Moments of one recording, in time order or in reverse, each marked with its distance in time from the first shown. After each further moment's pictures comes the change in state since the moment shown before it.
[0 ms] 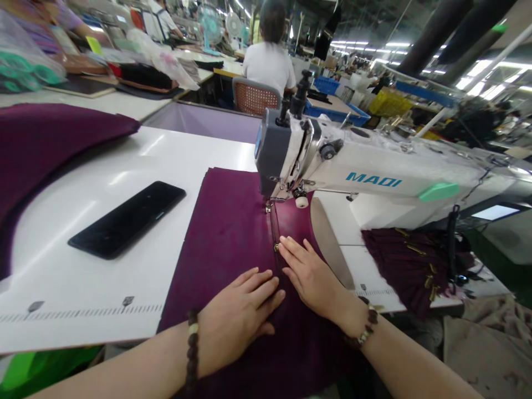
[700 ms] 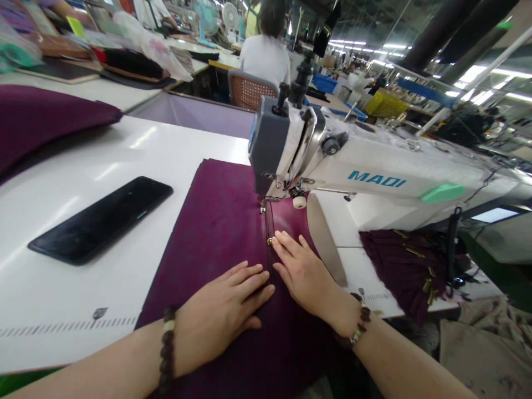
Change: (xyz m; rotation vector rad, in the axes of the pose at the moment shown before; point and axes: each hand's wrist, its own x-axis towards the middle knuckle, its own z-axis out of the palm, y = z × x) left_hand 0.001 -0.020 0.000 0.030 0.063 0.037; right_hand 0.015 0.002 0.002 -0.038 0.007 0.055
